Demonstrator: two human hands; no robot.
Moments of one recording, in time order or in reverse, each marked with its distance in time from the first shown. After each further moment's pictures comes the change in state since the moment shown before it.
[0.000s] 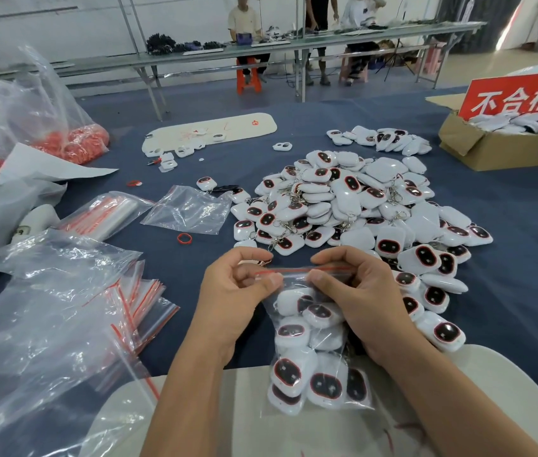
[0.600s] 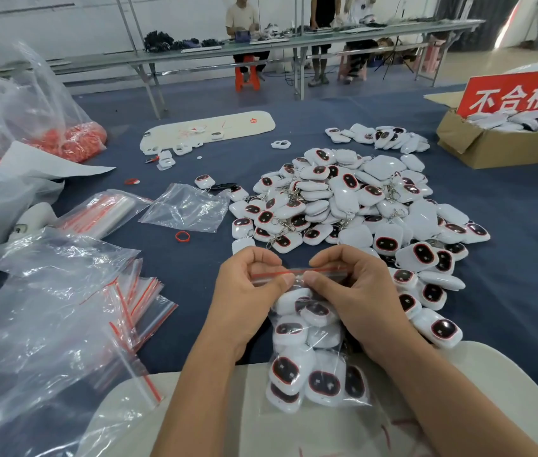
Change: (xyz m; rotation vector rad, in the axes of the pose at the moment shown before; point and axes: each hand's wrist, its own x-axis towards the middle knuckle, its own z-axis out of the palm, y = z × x) left_hand -0.001 -0.002 0.014 0.067 -0.015 0.035; right_hand 0.001 0.004 -0.001 -0.126 0.010 -0.070
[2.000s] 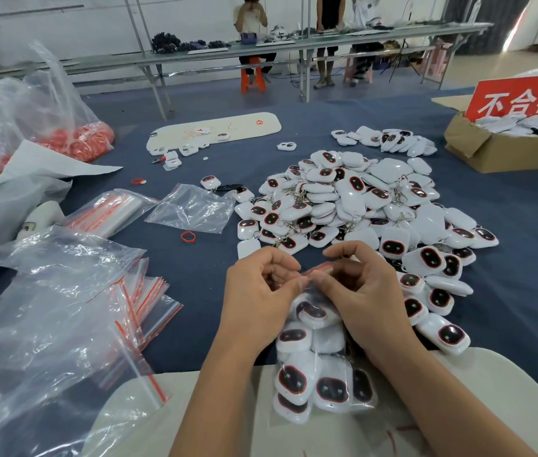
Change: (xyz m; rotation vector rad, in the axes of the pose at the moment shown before) left_hand -0.002 0.003 0.009 0.191 0.029 0.190; right_hand -0.002 0.004 0.002 -0.031 0.030 -0.116
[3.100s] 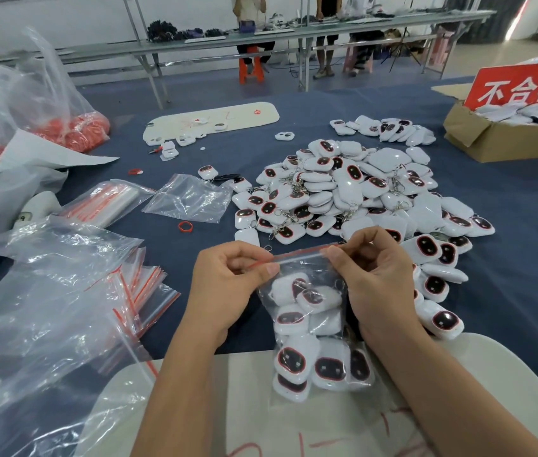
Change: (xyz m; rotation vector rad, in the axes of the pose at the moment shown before) left_hand 0.004 -0.011 -0.030 -0.125 0.023 -0.176; right_hand 0.003 0.005 -0.003 0.173 0.228 0.086
